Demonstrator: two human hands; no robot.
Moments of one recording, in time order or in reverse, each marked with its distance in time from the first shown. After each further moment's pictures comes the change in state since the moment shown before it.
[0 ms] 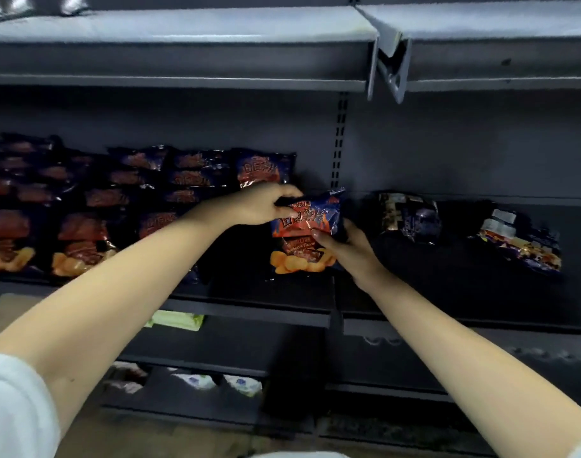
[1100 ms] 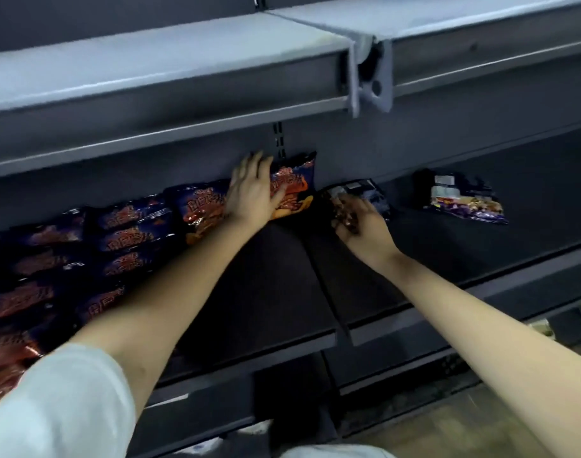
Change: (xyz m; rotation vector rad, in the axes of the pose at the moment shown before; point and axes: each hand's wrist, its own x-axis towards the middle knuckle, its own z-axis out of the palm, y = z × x) left_hand 0.114 -0.018 0.024 0.303 0.482 0.182; right_hand 0.018 -0.007 -0.045 -0.730 0.406 -0.172
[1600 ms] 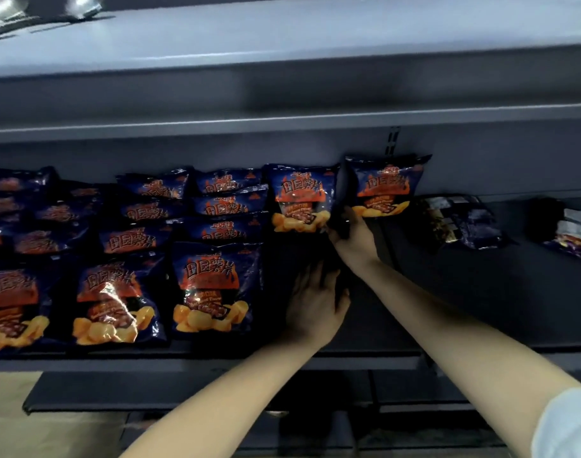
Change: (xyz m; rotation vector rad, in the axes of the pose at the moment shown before) left_hand -0.175 -0.011 0.043 -0.164 -0.240 -0.228; right_hand 0.030 -0.069 0.149 0.152 -0.177 0.099
